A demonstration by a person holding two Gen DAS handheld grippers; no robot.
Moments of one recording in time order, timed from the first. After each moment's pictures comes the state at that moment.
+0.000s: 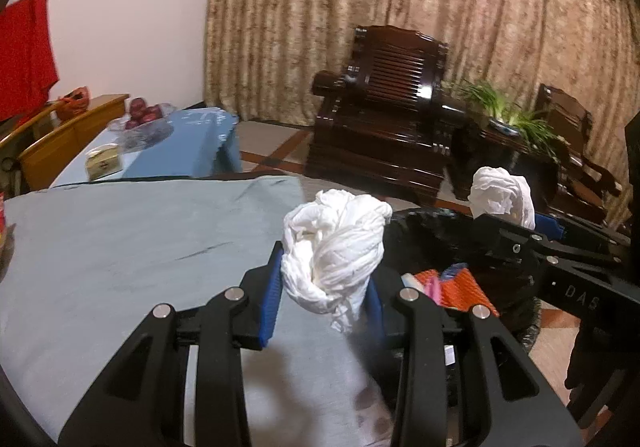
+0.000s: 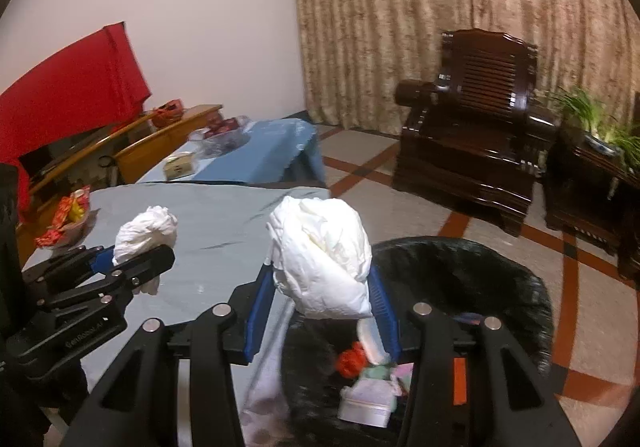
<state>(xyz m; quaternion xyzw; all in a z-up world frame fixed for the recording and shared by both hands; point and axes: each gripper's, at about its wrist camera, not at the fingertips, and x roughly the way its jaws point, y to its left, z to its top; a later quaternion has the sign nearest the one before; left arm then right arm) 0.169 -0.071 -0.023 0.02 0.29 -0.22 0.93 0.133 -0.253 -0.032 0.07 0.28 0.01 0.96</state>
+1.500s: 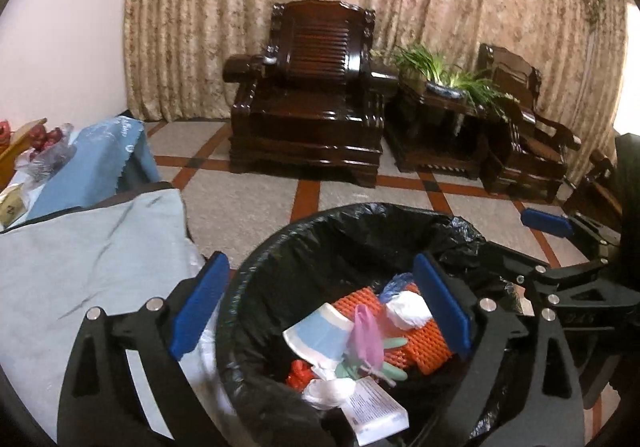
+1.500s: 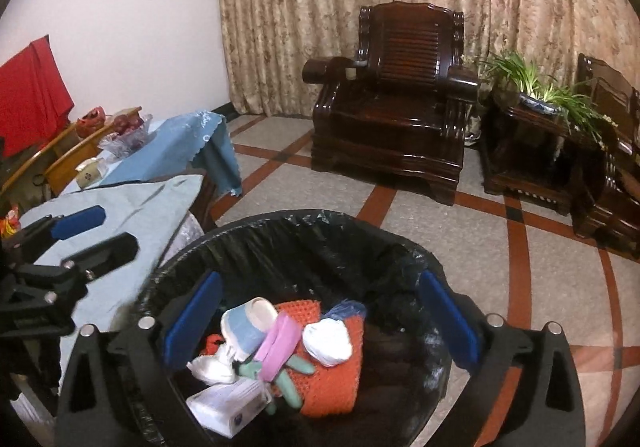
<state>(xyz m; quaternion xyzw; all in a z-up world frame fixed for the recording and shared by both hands) 0.221 -0.206 -0.069 0.06 0.31 -0.33 0.89 0.140 -0.388 -0.085 0.10 0.31 -0.10 0.94</state>
